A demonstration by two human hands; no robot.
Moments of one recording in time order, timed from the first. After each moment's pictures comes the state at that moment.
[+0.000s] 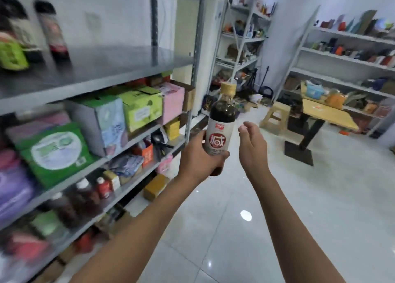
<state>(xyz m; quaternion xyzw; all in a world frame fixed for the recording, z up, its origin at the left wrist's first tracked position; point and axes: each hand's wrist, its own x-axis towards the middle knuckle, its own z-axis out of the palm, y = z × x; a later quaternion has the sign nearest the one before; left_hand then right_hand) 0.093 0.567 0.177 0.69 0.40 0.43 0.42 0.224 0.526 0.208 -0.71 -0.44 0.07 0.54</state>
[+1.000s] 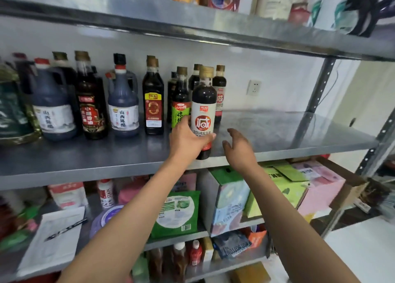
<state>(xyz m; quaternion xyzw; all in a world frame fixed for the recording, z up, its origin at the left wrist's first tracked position) -0.195 0.873 0.267 0.47 0.66 0.58 0.06 -0.051 0.953 0.243 -0.49 -0.79 0.14 0.34</state>
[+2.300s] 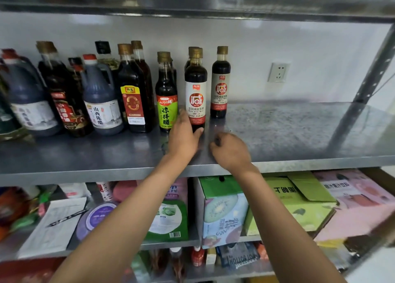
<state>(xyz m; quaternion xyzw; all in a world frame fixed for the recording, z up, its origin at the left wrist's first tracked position) -0.182 0.989 0.238 0.44 0.79 0.42 -0.05 -0.051 1.041 0.233 -0.41 -0.87 0.12 0.24</state>
